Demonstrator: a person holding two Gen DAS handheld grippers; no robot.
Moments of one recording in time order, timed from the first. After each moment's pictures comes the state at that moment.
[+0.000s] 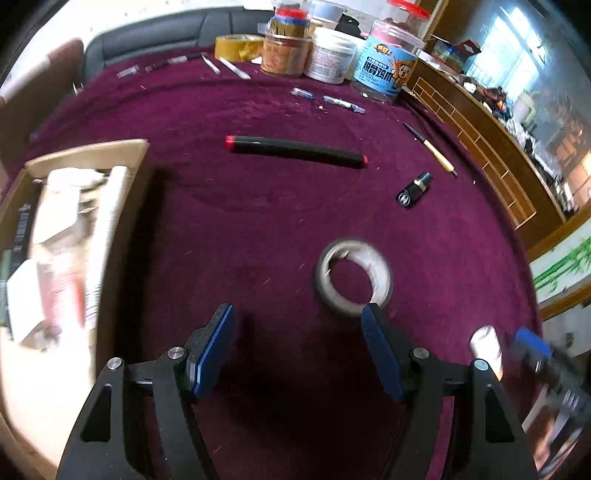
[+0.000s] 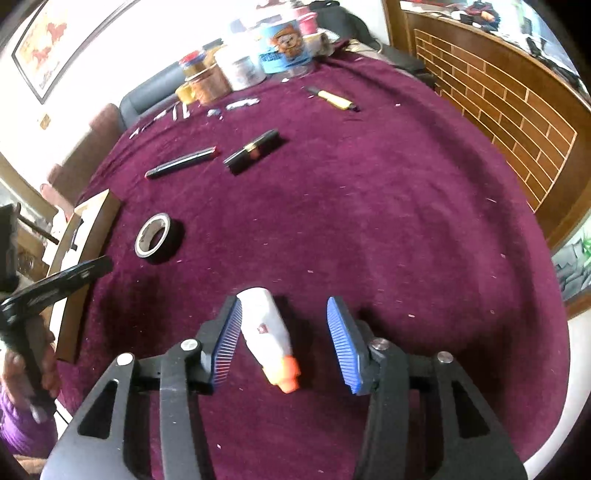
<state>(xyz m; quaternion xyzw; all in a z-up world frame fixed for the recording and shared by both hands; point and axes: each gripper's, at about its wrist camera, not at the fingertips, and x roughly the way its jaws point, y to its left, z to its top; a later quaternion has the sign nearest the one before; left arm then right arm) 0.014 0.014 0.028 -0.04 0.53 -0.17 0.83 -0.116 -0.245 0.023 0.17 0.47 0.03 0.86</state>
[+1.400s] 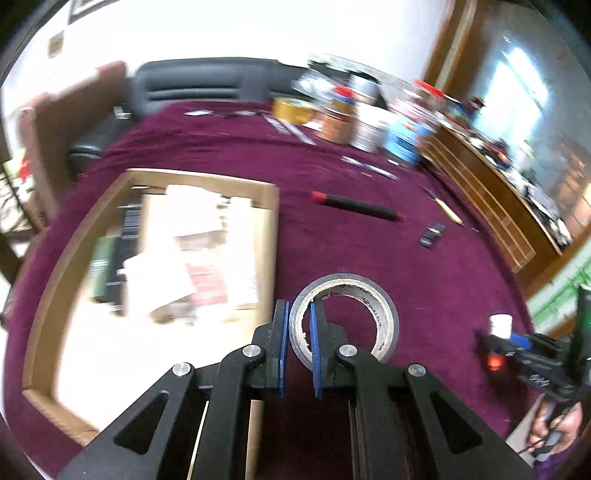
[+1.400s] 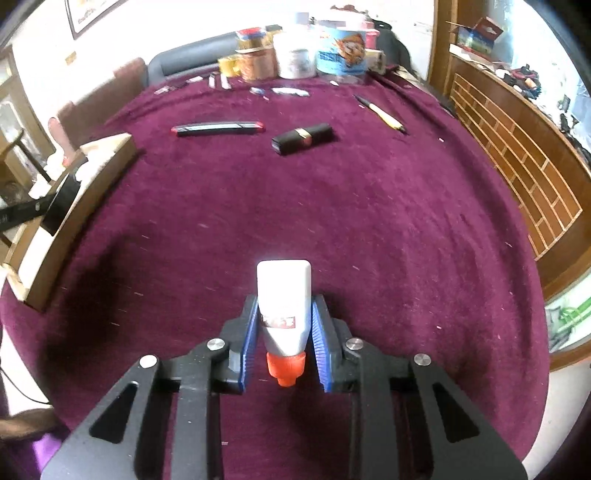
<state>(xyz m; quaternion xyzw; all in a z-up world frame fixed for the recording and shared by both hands) -0.053 0.137 0.082 -0.06 0.43 -0.11 0.89 -0.114 -0.173 0.035 0.04 0.47 0.07 0.88</state>
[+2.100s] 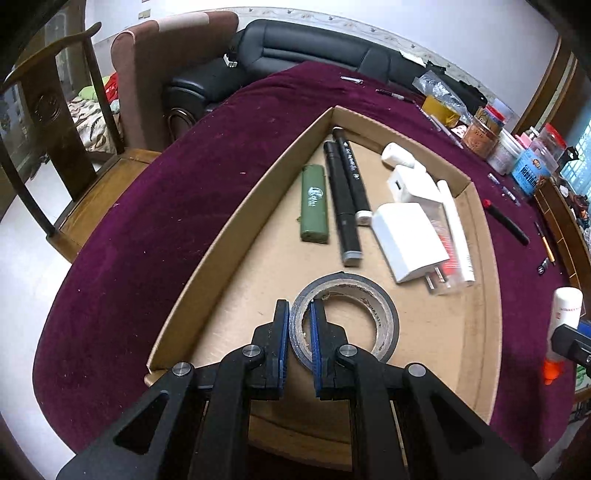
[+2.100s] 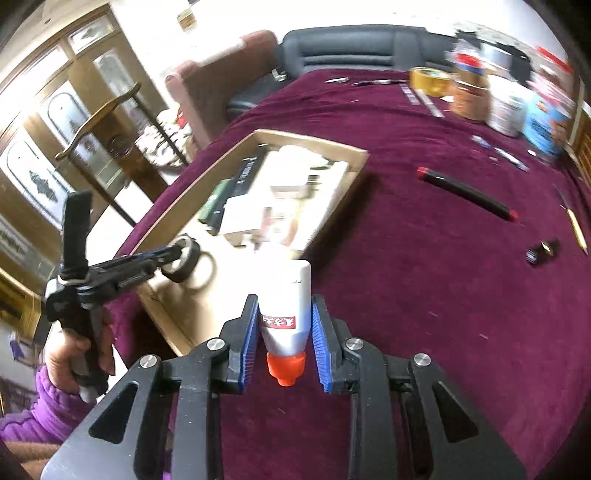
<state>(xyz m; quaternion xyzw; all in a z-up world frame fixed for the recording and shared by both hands) -0.059 0.281 0.013 -0.12 0.48 0.04 0.87 -0.062 0.048 0.072 0.00 0.48 0.29 0.83</state>
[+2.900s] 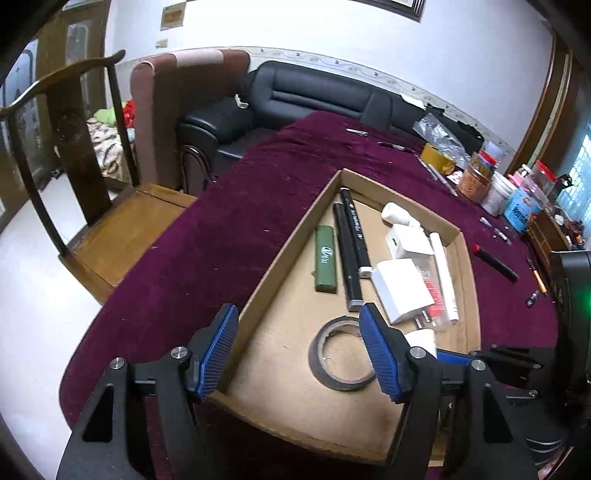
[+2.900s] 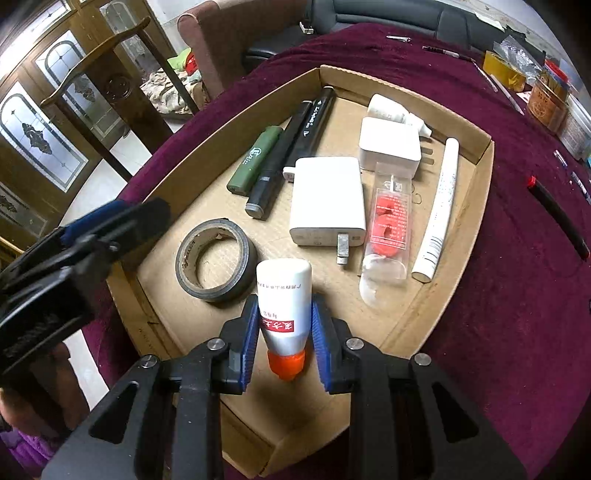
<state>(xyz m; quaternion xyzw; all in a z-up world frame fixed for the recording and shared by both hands) -0.082 0.297 0.051 -0.13 0.41 0.07 0.90 -0.036 0.152 0.018 -0.06 0.54 0.29 0.79</state>
